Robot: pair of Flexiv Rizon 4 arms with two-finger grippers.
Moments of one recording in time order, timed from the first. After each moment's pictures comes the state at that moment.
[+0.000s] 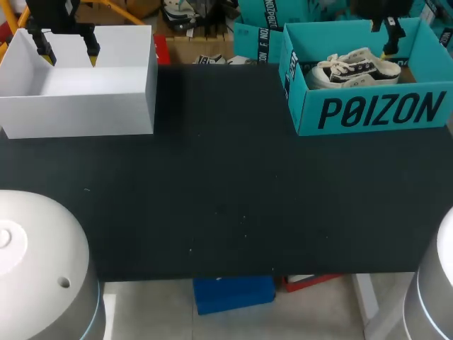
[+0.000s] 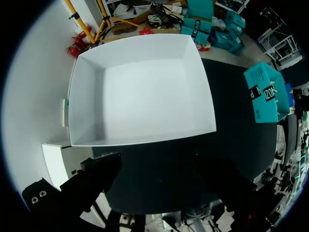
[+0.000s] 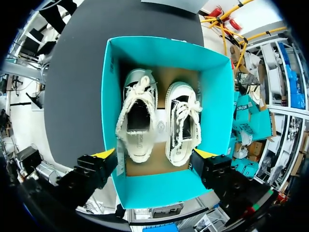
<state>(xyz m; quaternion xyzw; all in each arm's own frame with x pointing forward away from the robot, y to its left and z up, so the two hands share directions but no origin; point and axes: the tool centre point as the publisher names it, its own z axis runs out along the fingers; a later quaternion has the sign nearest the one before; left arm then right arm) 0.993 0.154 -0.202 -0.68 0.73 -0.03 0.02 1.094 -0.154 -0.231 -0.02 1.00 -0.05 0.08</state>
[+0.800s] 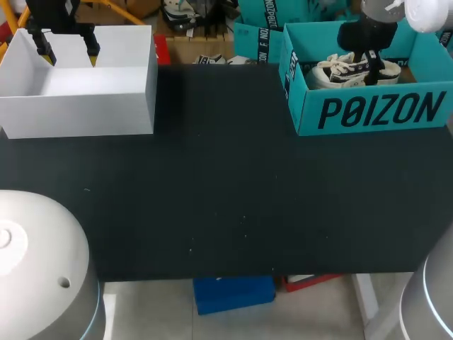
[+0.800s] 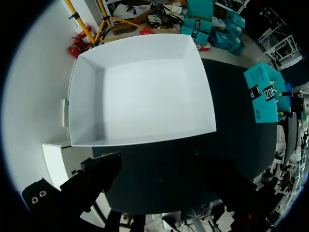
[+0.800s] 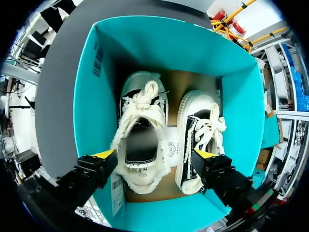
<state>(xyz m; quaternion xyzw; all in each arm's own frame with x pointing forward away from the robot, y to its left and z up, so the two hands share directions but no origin) 0.993 0.154 -0.202 -0.68 0.73 -0.03 0.02 1.092 -0.130 -0.318 -0.03 1.00 -0.01 0.06</state>
